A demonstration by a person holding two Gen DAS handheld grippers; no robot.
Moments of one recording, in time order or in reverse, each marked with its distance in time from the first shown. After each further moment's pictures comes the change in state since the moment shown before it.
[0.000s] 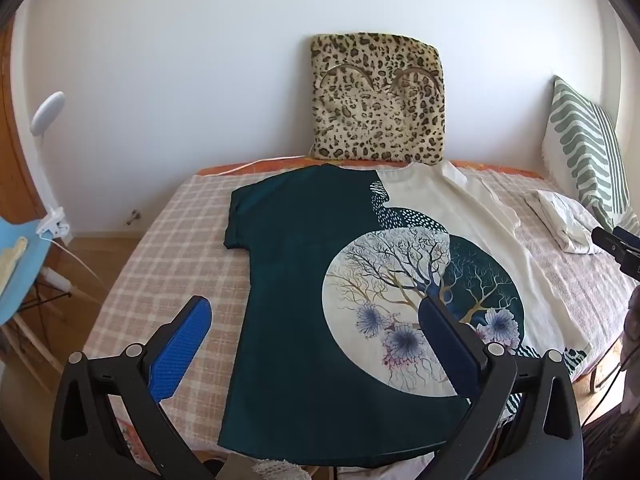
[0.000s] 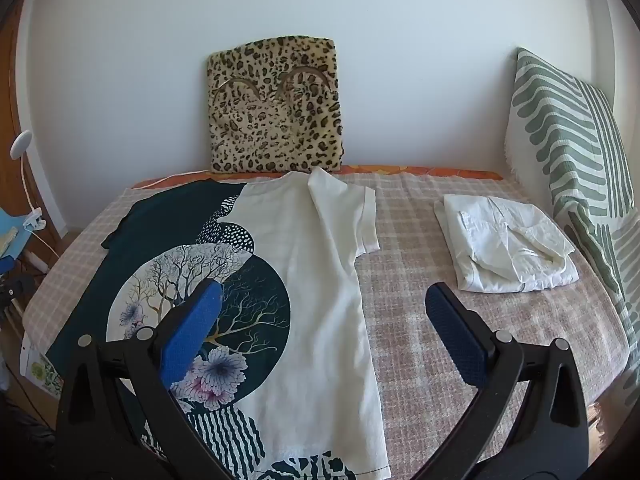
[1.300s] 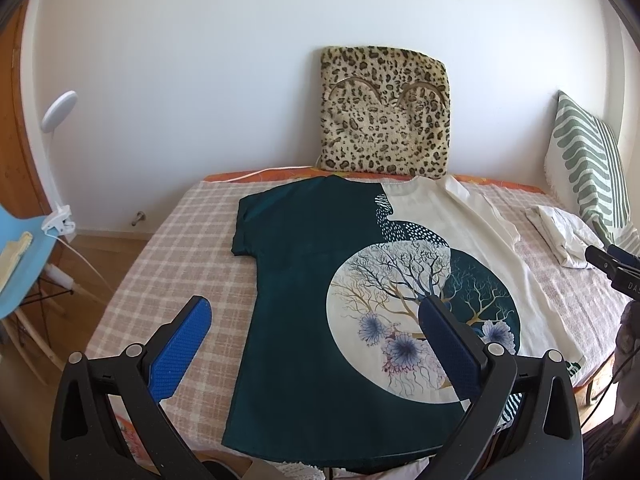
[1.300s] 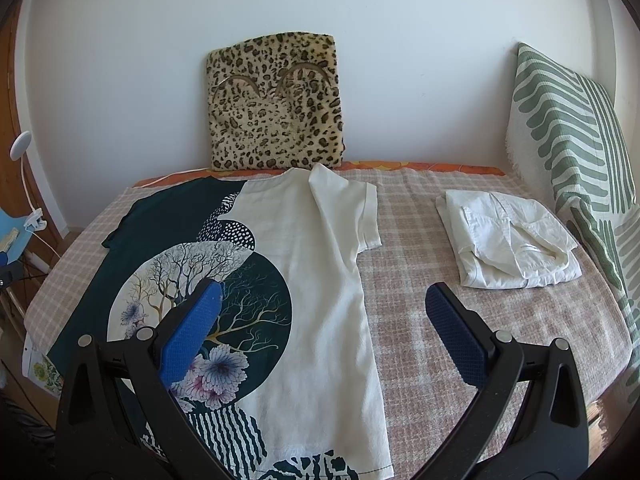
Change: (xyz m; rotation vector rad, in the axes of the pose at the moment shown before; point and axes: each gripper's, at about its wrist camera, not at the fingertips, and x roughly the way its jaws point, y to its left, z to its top) left arm -0.010 0.007 0.003 -0.046 -0.031 0.003; right arm 0.002 -0.001 0.001 -0.001 0.003 0.001
